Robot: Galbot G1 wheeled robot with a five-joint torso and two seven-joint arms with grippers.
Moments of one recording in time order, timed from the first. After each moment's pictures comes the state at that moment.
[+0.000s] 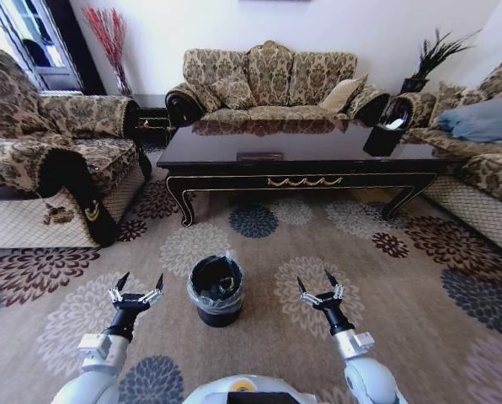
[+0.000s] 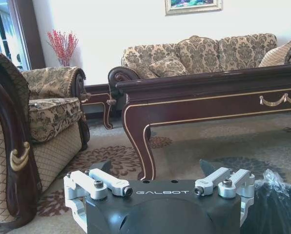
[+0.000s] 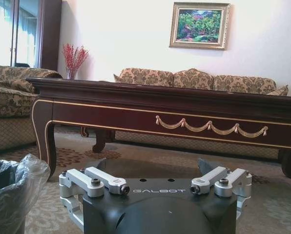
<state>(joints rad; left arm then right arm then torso) 1.89 -1.10 -0.70 -2.27 -0.36 -0.05 -0.19 -1.65 1.25 0.58 1.91 0.22 0.35 -0.11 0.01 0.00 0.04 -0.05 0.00</state>
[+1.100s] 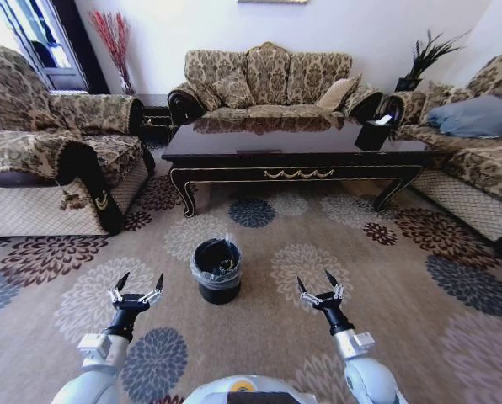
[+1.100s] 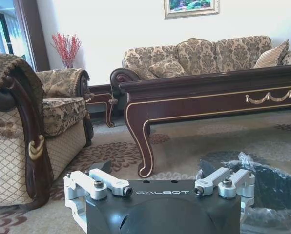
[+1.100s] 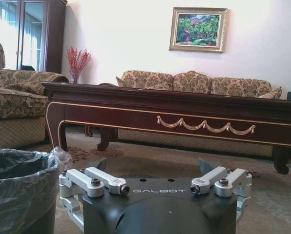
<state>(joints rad) 1.89 -1.10 -0.70 -2.27 -0.36 -0.05 -0.19 -1.65 1.25 0.58 1.91 0.22 0.35 -0.11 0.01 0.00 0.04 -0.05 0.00</state>
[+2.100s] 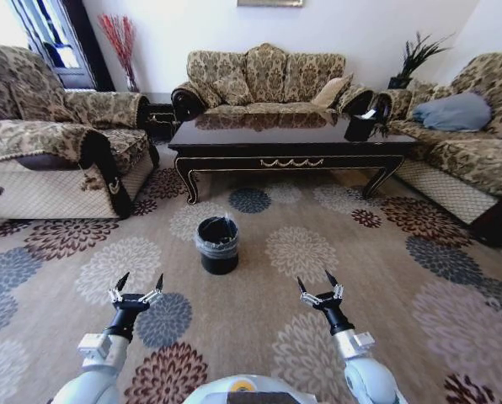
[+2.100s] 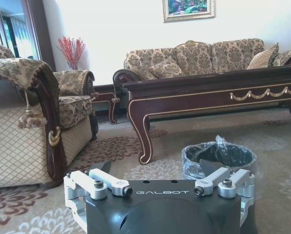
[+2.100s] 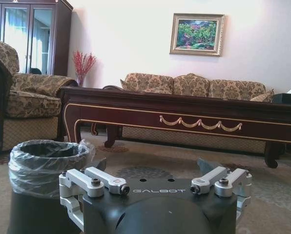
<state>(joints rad) 1.89 -1.10 -0.70 -2.27 -0.36 -0.05 -0.19 -1.65 1.25 0.58 1.91 0.22 0.35 -0.11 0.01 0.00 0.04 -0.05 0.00</state>
